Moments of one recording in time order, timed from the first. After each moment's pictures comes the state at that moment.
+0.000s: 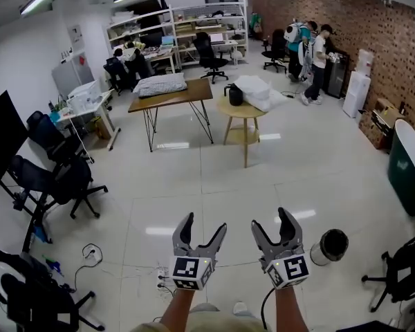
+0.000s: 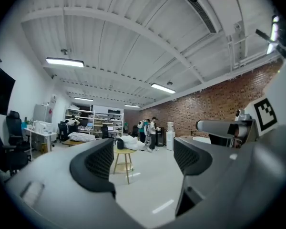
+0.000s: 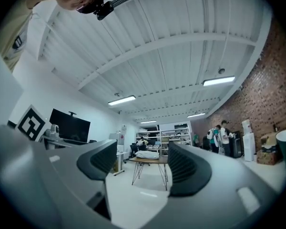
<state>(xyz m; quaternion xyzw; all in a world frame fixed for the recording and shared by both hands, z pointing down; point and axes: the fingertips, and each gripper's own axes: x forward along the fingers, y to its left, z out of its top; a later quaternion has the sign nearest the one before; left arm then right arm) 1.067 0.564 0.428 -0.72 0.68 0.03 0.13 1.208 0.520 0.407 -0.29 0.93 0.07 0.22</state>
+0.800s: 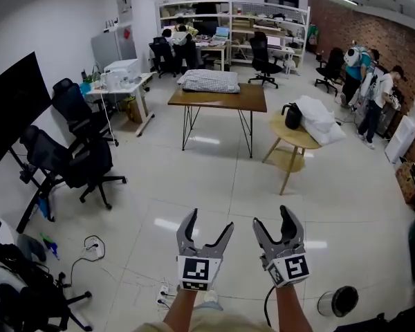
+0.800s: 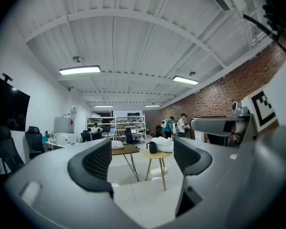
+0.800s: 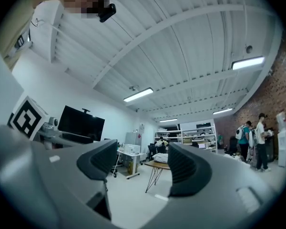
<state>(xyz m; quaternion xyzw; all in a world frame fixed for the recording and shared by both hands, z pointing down) 0.782 0.380 0.443 -0.62 0.76 -0.02 0.17 0.892 0.308 0.422 -0.18 0.96 0.08 0.21</state>
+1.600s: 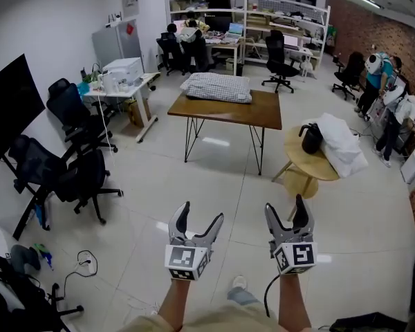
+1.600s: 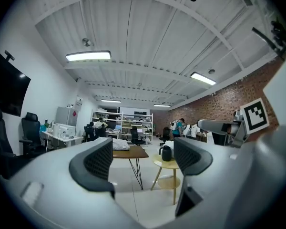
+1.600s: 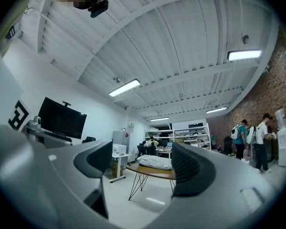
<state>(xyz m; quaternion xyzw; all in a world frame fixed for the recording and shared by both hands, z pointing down) 0.569 0.110 0.478 -0.61 0.78 0.03 0.12 0.719 -0.020 0.449 -0.23 0.95 0.06 0.21</state>
